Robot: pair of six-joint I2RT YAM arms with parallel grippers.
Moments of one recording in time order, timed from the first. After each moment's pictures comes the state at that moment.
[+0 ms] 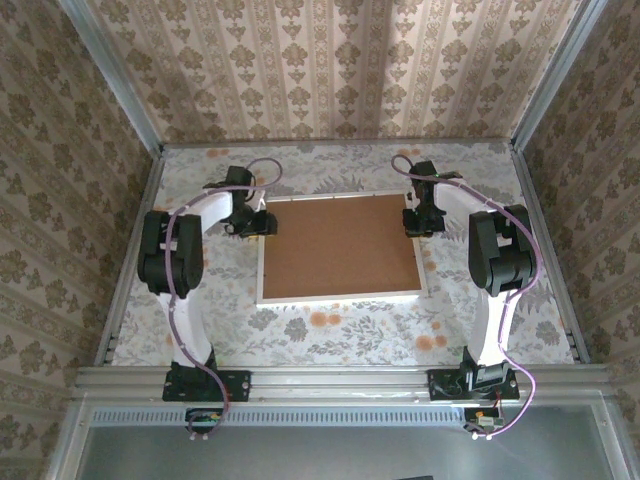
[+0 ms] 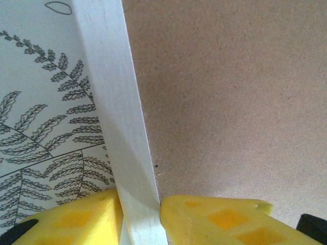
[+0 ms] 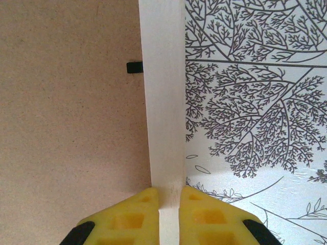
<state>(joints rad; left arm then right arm) -0.23 2.00 1.36 -0.66 0.28 -0.12 0.16 2.00 1.44 -0.86 -0.02 0.18</state>
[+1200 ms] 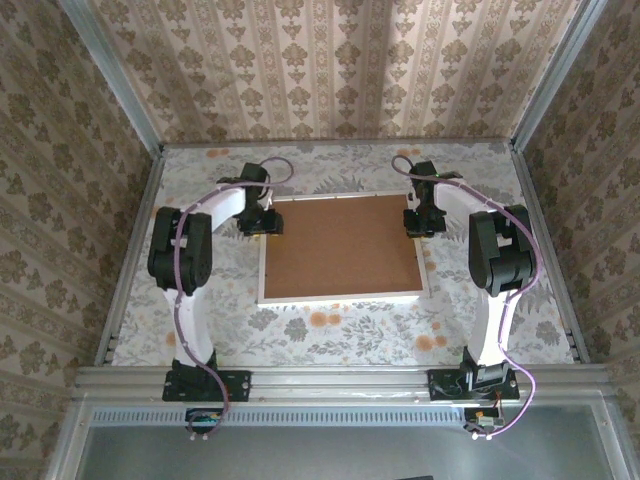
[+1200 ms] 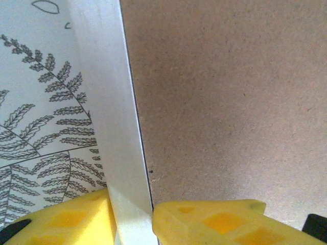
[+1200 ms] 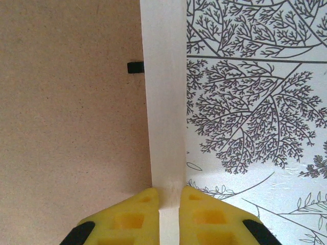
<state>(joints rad) -0.30 2.04 1.43 -0.73 0.17 -0.23 0.16 2.00 1.44 -0.87 0.00 0.18</state>
